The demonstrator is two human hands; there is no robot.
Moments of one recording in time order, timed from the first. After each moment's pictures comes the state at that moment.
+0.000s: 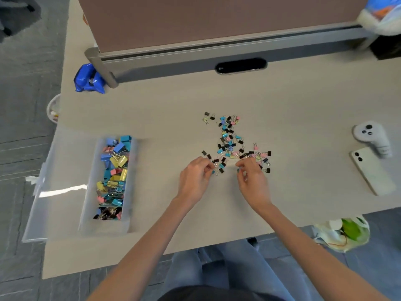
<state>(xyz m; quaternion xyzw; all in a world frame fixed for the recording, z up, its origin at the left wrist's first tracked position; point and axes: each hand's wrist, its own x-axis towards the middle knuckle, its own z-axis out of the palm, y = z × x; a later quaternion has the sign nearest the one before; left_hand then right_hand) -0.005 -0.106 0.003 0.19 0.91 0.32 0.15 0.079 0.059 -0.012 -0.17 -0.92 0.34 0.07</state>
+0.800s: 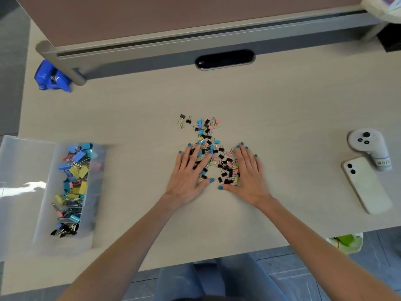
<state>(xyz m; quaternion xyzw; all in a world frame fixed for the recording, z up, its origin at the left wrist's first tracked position) -0.027 -0.046 -0.061 0.36 0.92 0.06 0.15 0.055 0.158 -0.051 -0.10 -0.97 0.16 -0.13</state>
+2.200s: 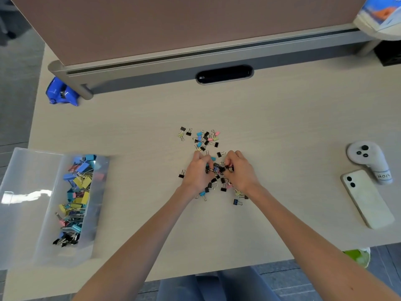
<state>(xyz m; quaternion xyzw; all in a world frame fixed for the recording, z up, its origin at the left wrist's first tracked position) -0.056 0.013 -0.034 0.17 0.91 0.31 0.24 -0.003 0.157 -0.027 -0.16 -0.91 0.36 -0.12</state>
